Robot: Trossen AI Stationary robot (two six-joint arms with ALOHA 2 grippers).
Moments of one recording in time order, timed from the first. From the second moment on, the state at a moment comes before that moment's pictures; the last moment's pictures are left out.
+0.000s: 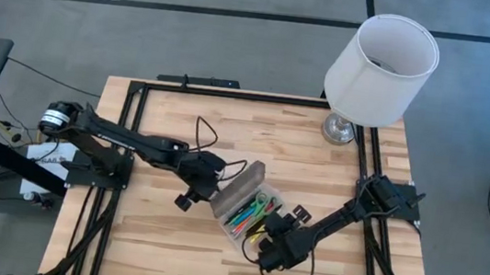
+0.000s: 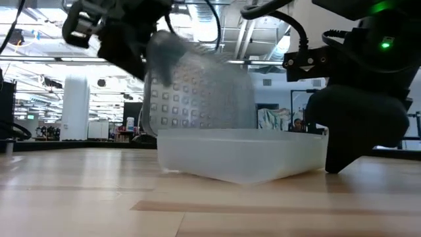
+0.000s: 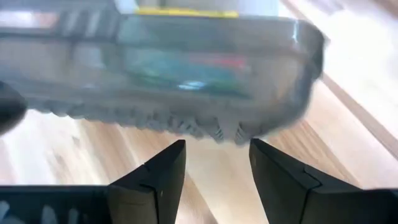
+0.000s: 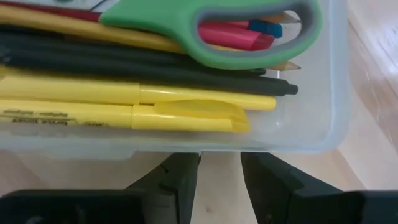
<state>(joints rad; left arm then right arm) -0.09 1.46 0.93 -0.36 0.21 0.44 0.59 2.11 1.35 -0.98 0.46 1.23</state>
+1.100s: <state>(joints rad) -0.15 1.46 0.94 -0.17 0.20 0.27 0.63 2.11 1.44 -0.89 0.51 1.24</state>
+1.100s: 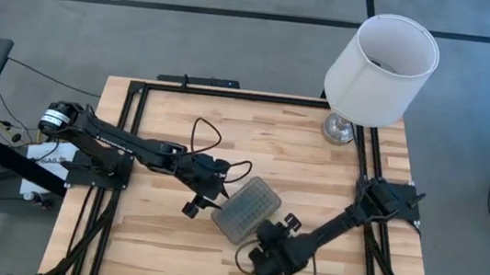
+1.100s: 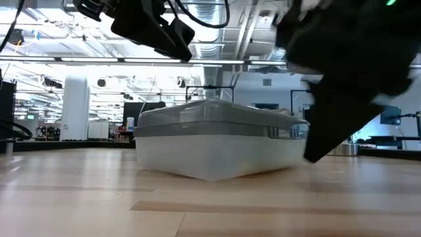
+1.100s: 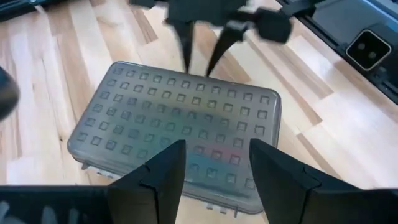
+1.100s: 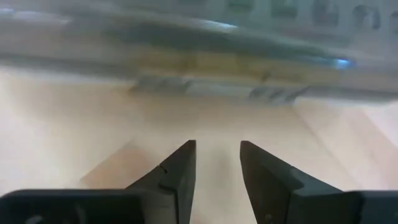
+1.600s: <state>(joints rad) -0.14 1.61 0.94 -0.01 0.19 0.20 0.69 2.11 1.51 -1.06 0.57 1.51</state>
